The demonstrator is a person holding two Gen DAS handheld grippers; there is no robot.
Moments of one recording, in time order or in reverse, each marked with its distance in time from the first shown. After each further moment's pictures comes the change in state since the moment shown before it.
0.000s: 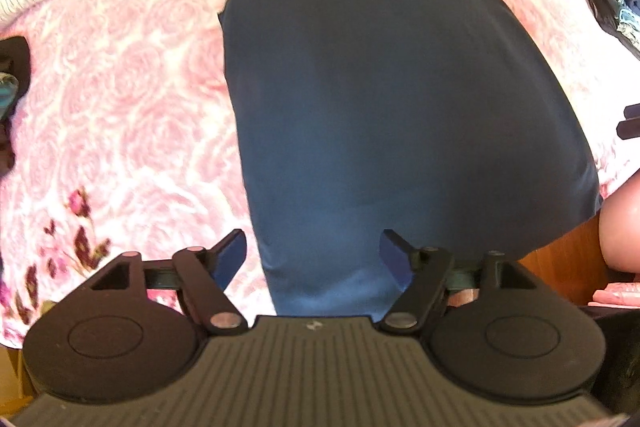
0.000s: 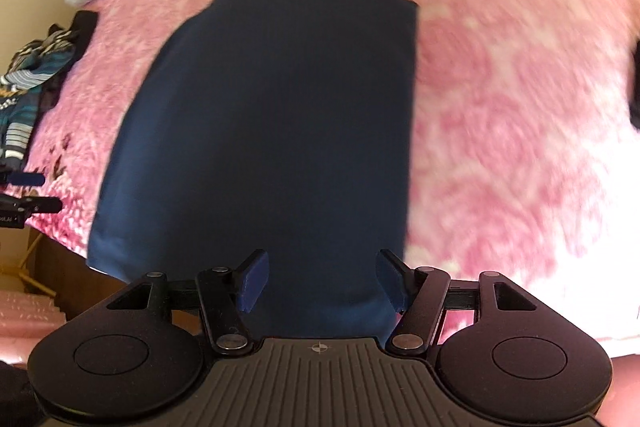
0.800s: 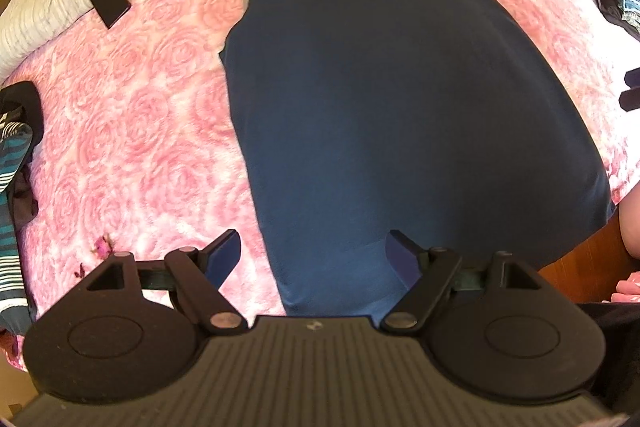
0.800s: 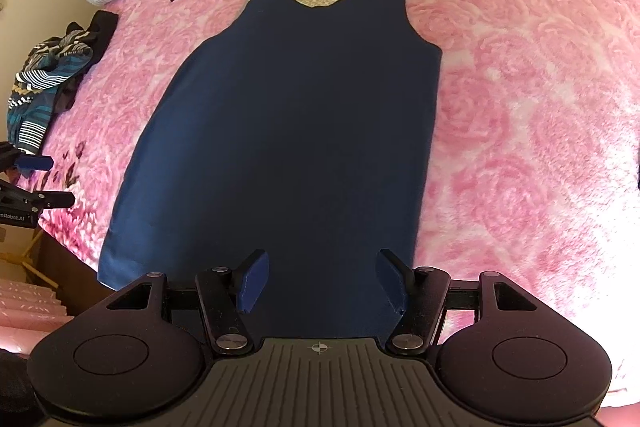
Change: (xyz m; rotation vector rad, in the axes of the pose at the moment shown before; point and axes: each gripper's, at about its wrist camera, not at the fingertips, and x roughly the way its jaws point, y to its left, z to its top) left arm 0.010 0.009 0.000 0.082 -0.014 0.062; right arm -0.017 -0.002 0.038 -0.066 -0.018 0.019
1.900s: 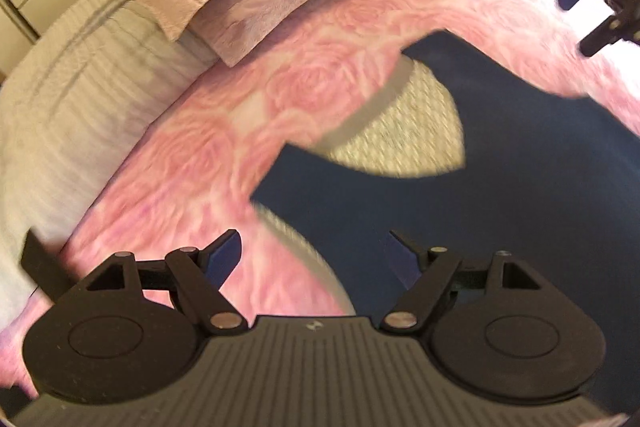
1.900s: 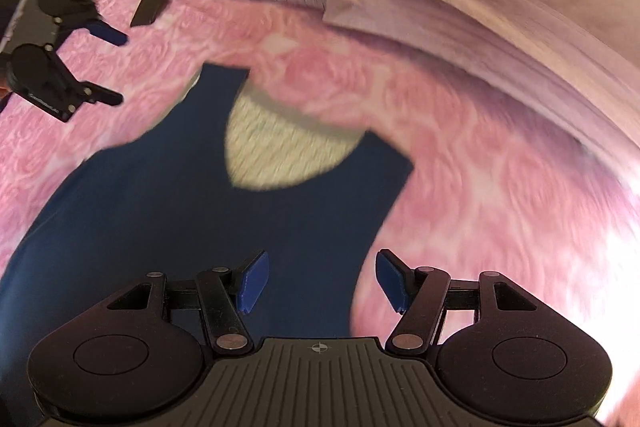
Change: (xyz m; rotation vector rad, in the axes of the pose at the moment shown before) left arm 0.184 0.129 0.324 0.372 -0.277 -0.097; right arm 0.148 -0.050 0.317 -0.406 -0.088 -0.081
